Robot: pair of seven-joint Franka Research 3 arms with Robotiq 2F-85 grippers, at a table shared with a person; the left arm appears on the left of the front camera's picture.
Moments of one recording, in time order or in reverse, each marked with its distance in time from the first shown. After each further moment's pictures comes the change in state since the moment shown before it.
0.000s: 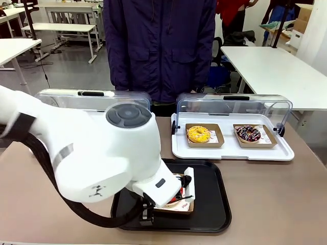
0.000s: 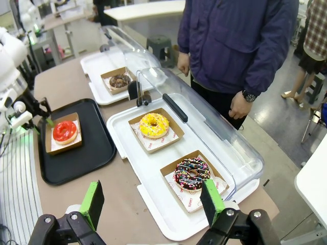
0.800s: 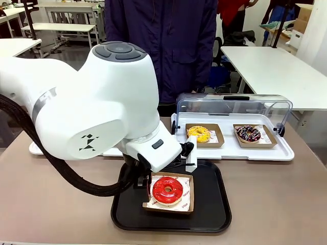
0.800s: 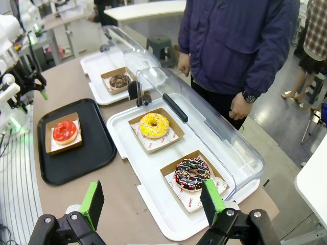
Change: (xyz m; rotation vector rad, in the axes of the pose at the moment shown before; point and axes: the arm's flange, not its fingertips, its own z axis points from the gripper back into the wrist) left arm 0.003 0.026 0.082 0.015 -0.004 -0.052; right arm 0.000 0.000 0.000 0.000 0.000 0.000
